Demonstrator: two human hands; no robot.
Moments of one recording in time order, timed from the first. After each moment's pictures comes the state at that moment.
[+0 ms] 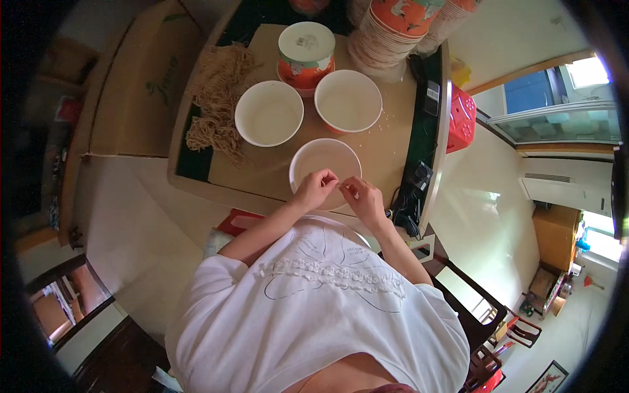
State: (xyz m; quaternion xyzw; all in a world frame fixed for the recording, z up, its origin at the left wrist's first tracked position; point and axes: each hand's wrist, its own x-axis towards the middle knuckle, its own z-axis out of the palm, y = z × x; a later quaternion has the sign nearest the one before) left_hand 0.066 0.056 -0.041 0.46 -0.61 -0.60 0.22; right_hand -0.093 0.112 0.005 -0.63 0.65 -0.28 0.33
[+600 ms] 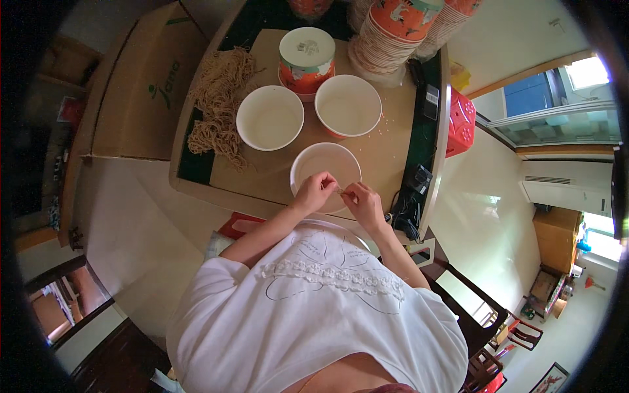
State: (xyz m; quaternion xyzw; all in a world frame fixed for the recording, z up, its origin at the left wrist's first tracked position) left_hand 0.065 0.056 -0.051 0.47 -0.62 -0.58 0.25; right_hand -0.095 0.115 -0.003 -0.61 0.66 -0.30 0.33
